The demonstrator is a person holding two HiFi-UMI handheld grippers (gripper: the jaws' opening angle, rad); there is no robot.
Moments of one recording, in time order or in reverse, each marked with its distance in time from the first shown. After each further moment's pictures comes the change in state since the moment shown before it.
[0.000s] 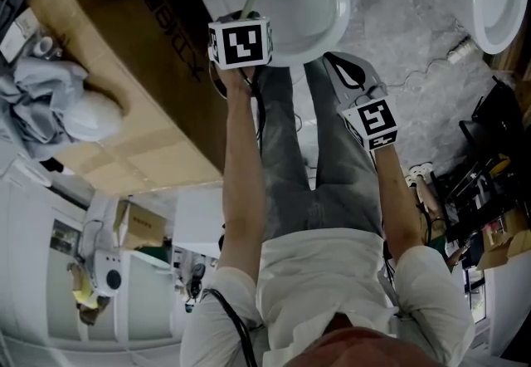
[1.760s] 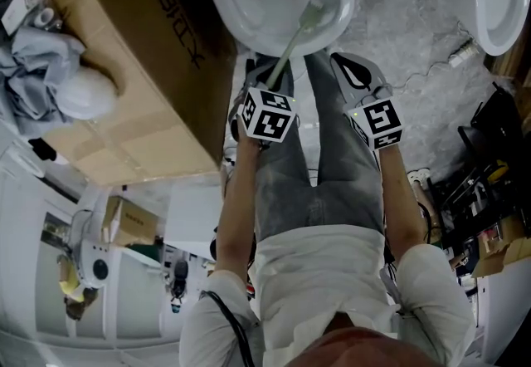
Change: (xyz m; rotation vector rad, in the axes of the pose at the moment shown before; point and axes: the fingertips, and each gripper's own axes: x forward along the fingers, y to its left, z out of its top) left arm -0.020 -0.093 -0.151 0.307 -0.050 -0.210; right arm -0.017 0.012 -0.027 -0.034 0.015 0.013
